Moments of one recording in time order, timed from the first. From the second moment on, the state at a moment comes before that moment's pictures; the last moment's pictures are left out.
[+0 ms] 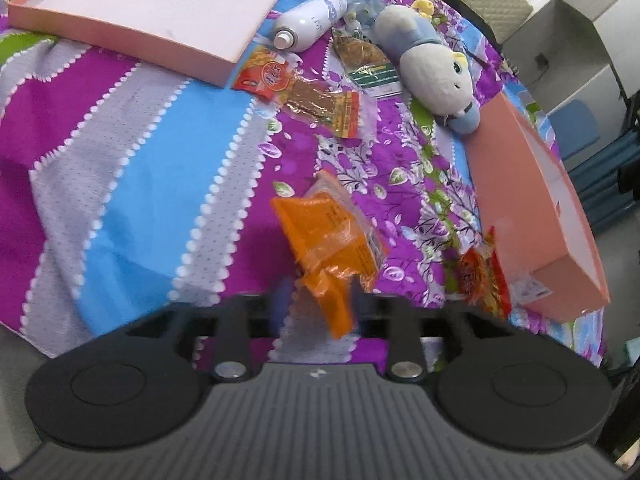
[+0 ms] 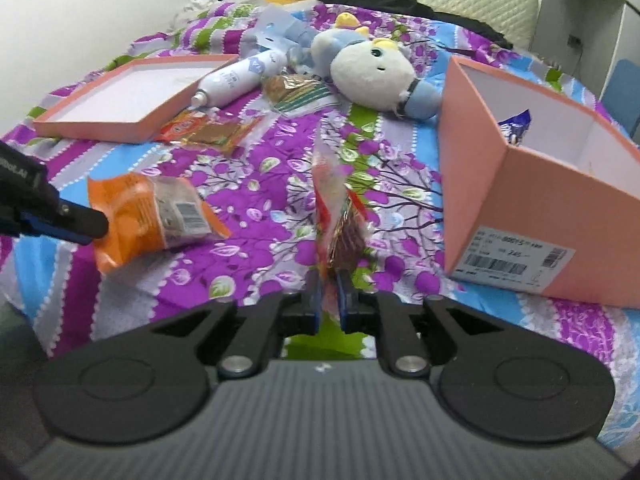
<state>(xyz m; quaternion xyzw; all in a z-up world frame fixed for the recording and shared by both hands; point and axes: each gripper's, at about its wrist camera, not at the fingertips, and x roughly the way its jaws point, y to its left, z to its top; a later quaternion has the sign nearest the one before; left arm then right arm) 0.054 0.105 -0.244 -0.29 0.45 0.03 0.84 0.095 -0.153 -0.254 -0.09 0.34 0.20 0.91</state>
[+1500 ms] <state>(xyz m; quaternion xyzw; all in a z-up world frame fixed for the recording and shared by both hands) 0.118 0.046 -0.276 0.03 0.47 -0.11 0.87 0.127 -0.139 -0.283 -0.12 0.35 0.24 0.90</state>
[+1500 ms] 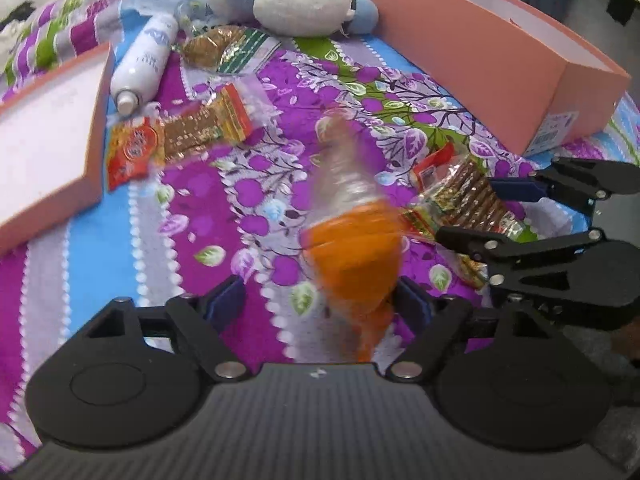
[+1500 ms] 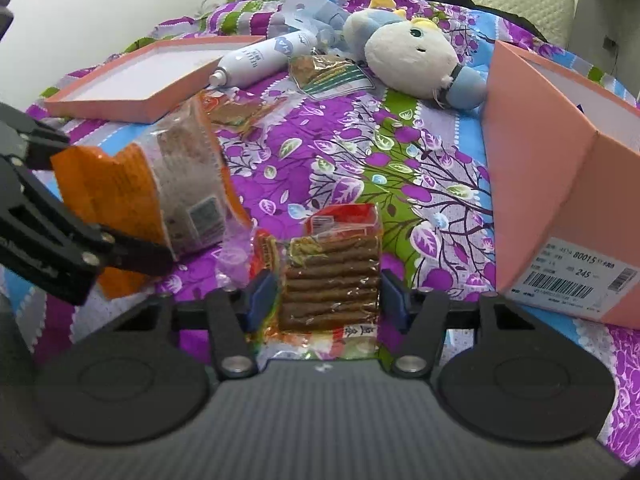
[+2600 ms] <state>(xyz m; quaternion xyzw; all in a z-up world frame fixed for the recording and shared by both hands) 0.102 0.038 -0.217 -0.11 0.43 -0.02 0.90 0.125 -0.171 -0.238 -0.04 0.34 0.19 0.92</state>
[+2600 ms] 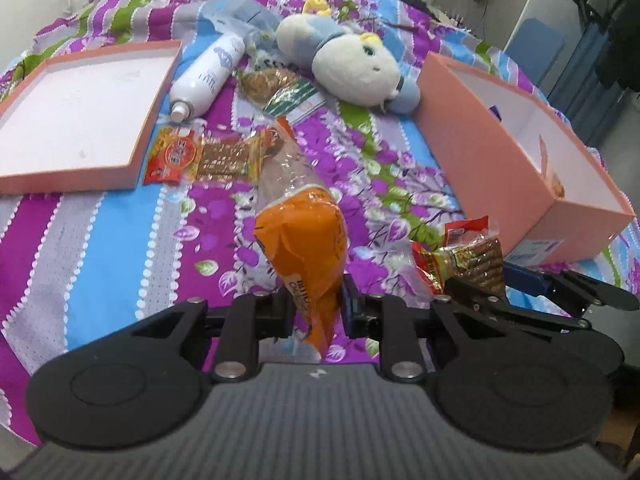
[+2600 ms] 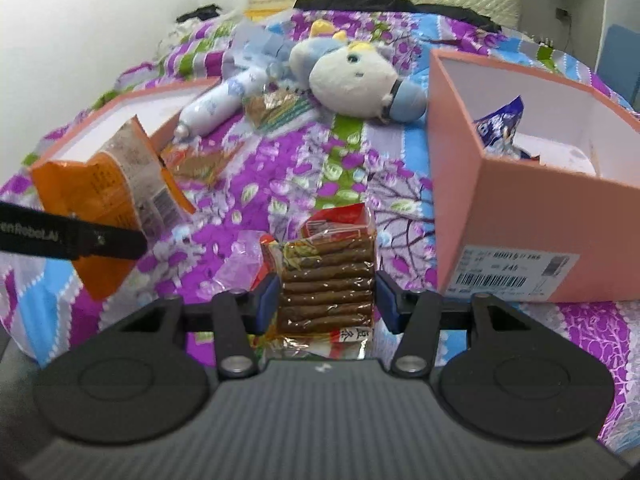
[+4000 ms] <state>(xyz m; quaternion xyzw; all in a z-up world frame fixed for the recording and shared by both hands) 0.227 -0.139 -0.038 -0.10 0.33 -0.18 0.92 0.189 -0.342 -0.073 0.02 0.20 0.05 0.98</state>
